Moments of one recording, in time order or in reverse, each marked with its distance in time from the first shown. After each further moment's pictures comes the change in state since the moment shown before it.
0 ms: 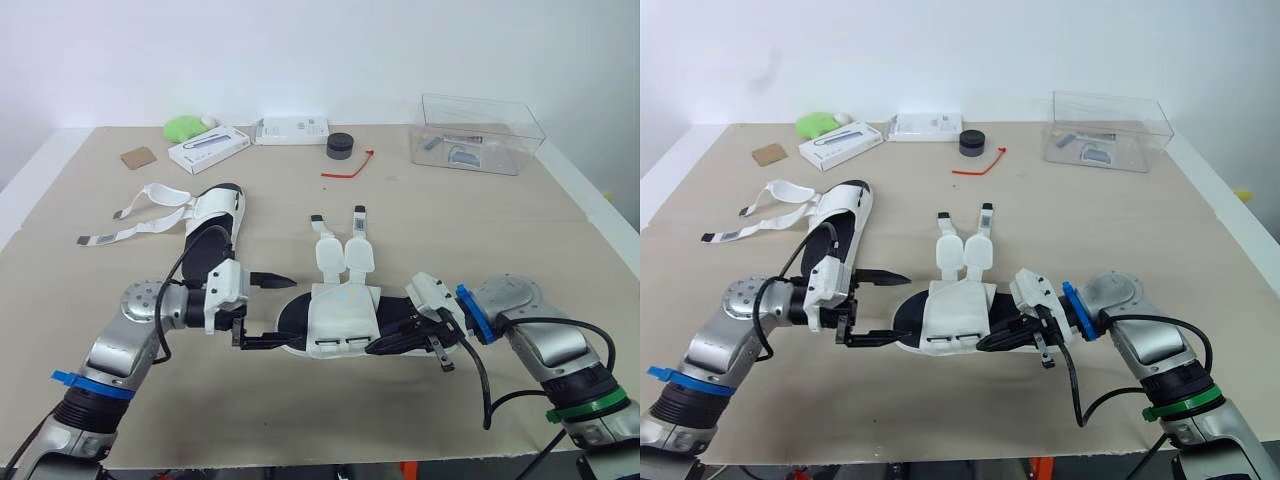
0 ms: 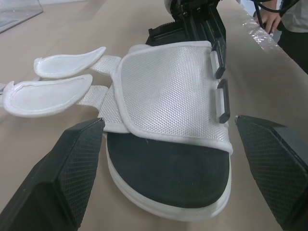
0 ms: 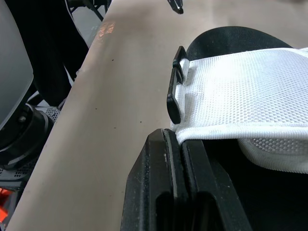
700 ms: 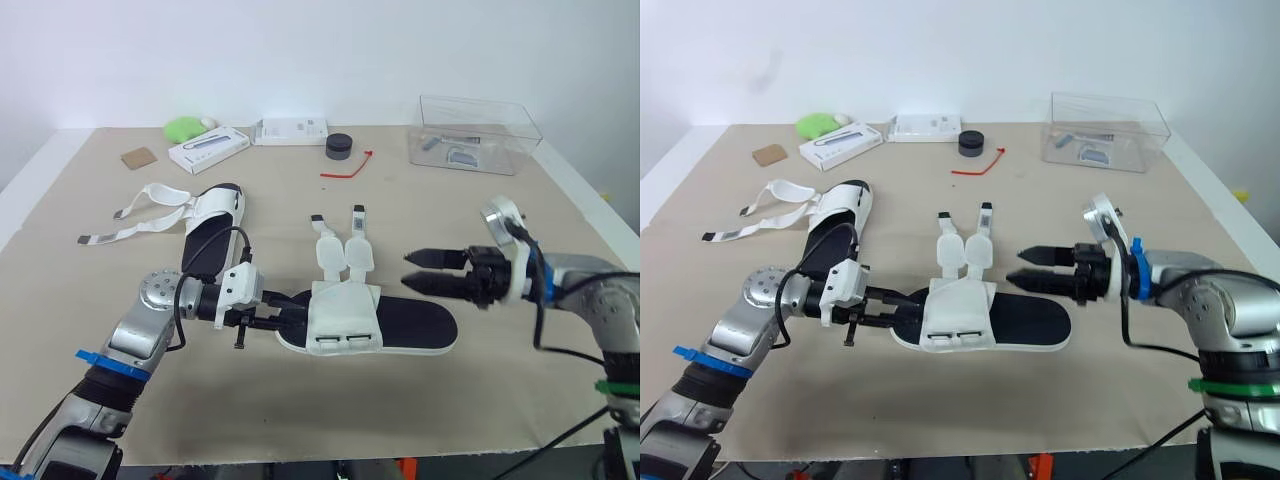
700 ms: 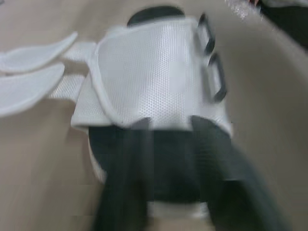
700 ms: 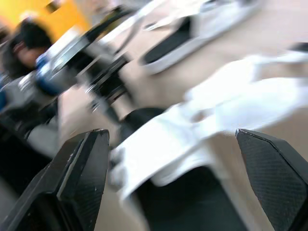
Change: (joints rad) left arm -0.131 -0.026 -0.091 0.205 0.113 -0.124 -0.117; right arm -0.162 0.019 -0.379 0.090 0.402 0.736 -0.485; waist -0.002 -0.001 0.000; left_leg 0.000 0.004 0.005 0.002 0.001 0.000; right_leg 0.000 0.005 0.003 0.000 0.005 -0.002
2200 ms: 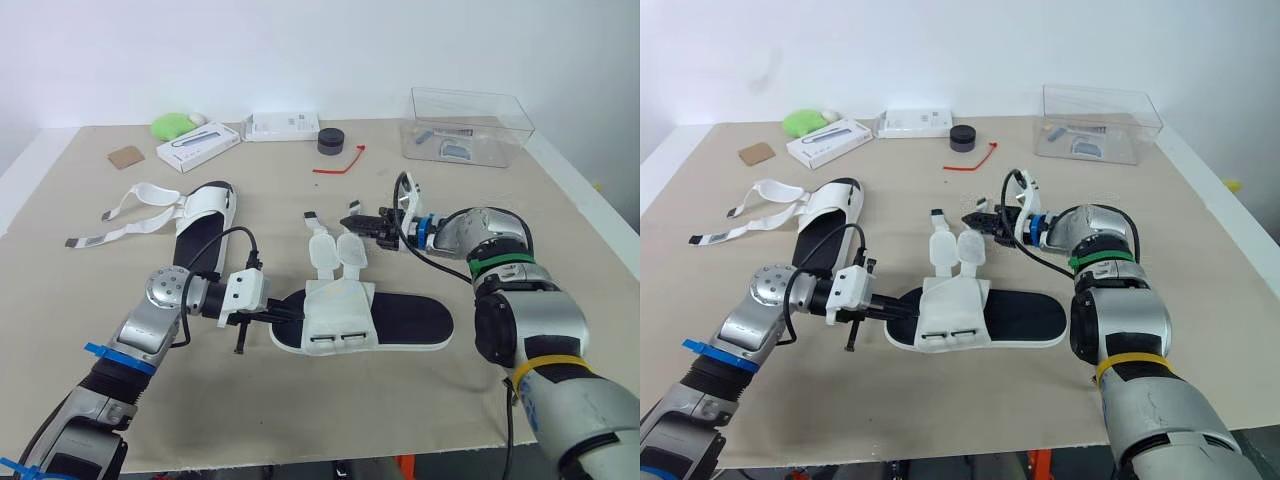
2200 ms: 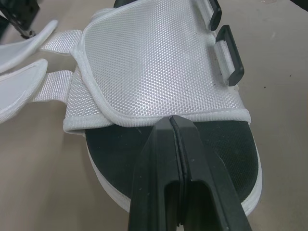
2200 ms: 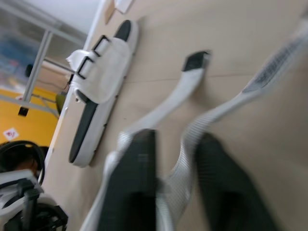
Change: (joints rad) left arm -0.009 -0.010 -0.013 0.024 0.049 -0.080 0.004; right arm -0.656 0.401 0.012 1.154 -0.405 -0.209 -0.050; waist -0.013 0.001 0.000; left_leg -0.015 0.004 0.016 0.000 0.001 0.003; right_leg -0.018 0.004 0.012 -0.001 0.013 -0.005
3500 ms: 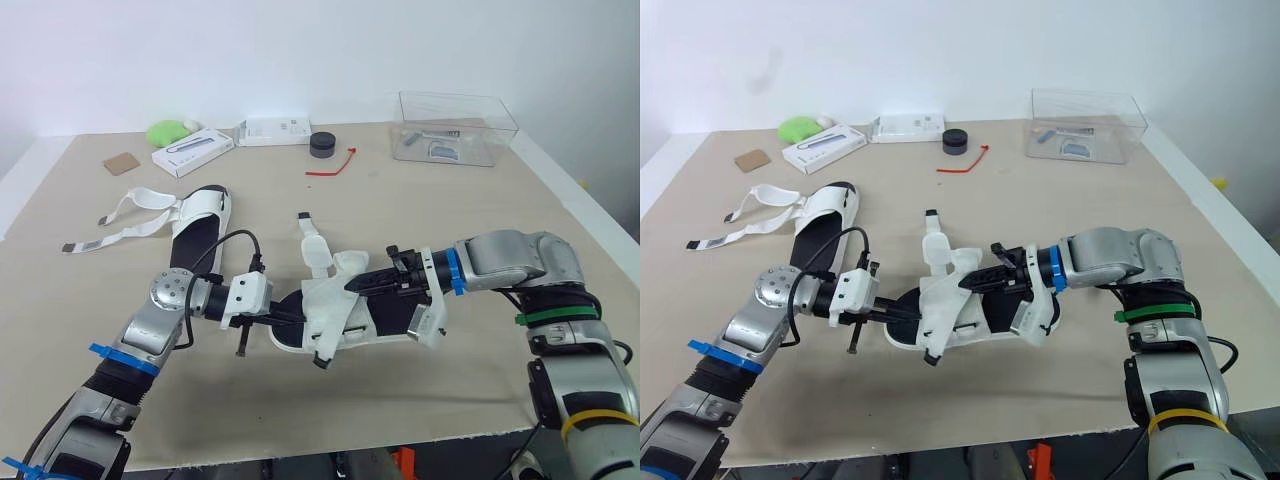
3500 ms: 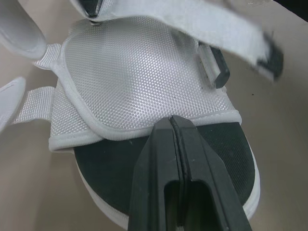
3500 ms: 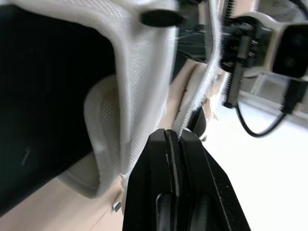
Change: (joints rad) left arm -0.001 -0.017 -0.012 0.022 0.012 -0.015 -0.009; right arm 0.355 -0.285 0.264 -0.594 -1.257 -2.496 -0.394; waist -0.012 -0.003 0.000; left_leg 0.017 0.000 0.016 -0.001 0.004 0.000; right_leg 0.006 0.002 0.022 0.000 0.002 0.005
